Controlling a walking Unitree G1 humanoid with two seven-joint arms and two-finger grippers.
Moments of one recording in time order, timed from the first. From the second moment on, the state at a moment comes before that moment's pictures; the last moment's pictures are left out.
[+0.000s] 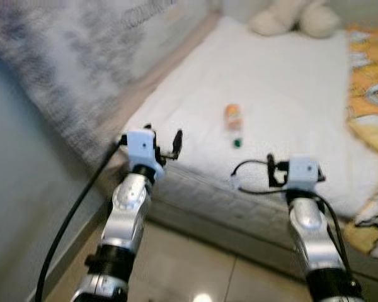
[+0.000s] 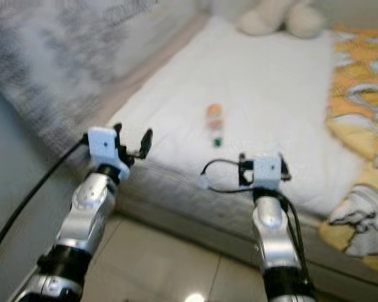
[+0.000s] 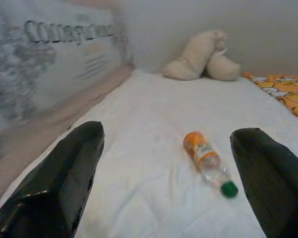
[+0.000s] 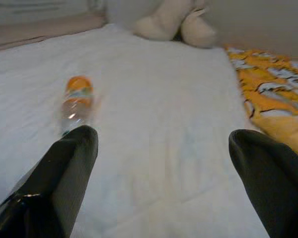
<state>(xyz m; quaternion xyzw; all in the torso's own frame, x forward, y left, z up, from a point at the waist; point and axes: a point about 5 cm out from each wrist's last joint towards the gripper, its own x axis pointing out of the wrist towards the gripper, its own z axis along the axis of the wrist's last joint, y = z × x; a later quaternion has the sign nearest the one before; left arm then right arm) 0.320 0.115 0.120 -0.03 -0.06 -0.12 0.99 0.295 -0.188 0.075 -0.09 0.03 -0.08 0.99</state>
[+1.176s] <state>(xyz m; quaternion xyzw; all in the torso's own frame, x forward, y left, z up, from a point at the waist) 0.318 0.129 0.123 -0.01 -0.08 -0.09 0.99 0.336 -0.181 0.113 -0.06 -0.02 -0.06 1.00</state>
